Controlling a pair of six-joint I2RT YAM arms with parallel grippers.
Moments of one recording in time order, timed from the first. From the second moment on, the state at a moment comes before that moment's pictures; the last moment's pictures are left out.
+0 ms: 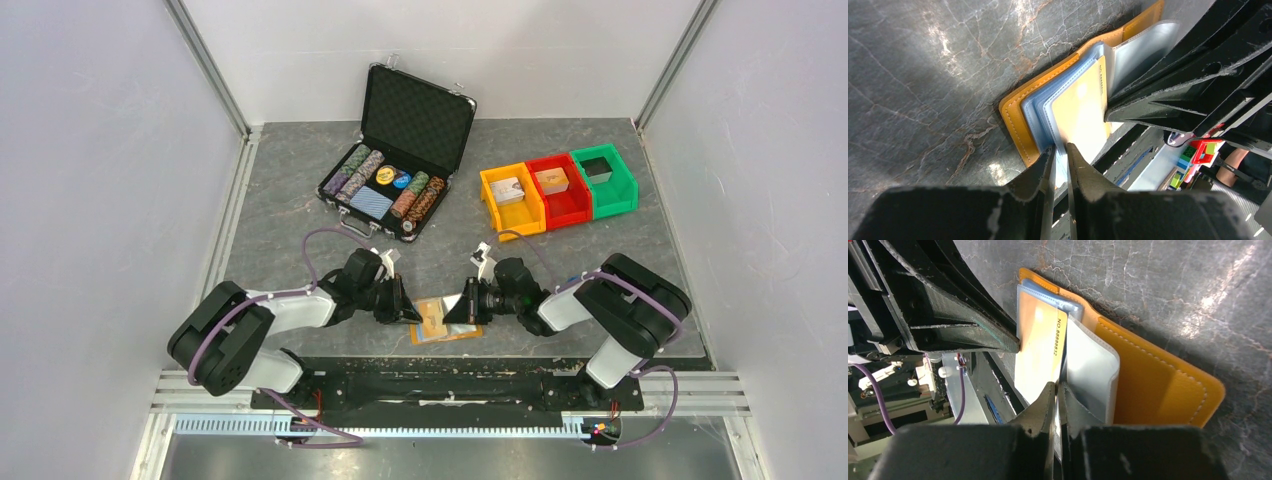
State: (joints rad) left arm -0.63 1.39 0.40 0.14 0.48 -0.80; right arm 0.73 1.65 0.34 0.72 -0.53 0.86
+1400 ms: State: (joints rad) left arm -0.64 1.42 0.44 0.07 0.48 -0.80; right arm 0.62 1.47 0.28 0.60 -0.59 0.76
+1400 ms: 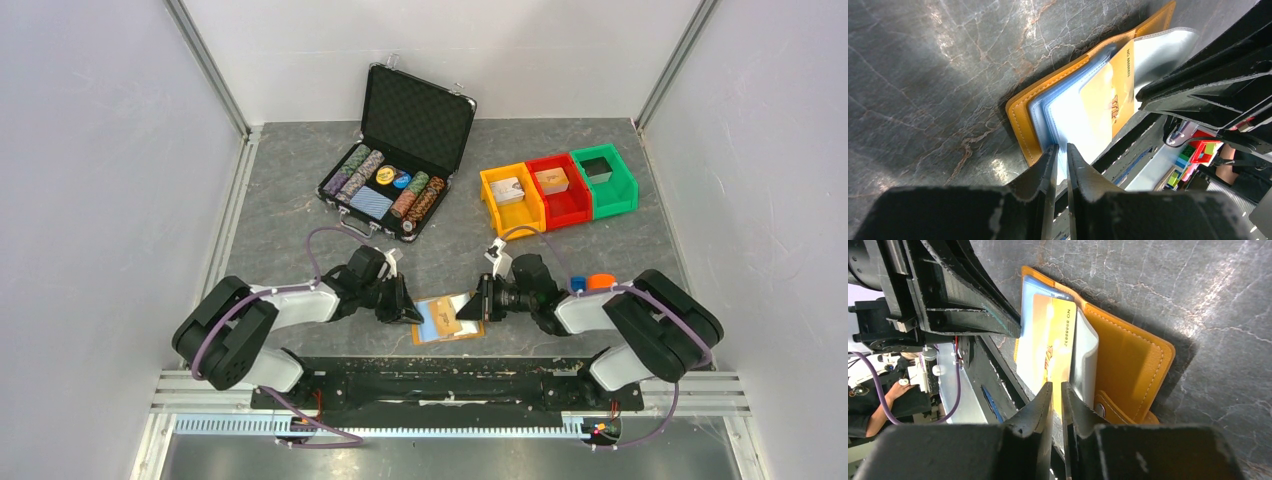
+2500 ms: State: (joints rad) left arm -0.64 1.44 0.45 0.08 0.50 -0.81; right arm 0.66 1.58 0.34 0.62 -0.53 0.80
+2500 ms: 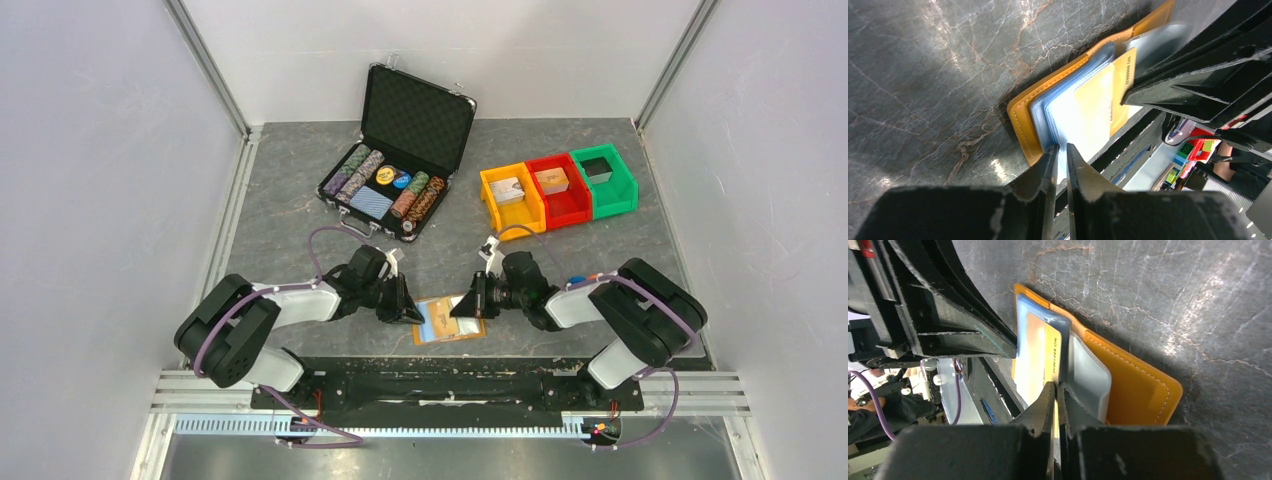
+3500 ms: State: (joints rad) left arm -0.64 1.23 0.78 -0.36 0.40 -0.70; right arm 0.46 1.19 0.66 -0.09 -0.59 0.29
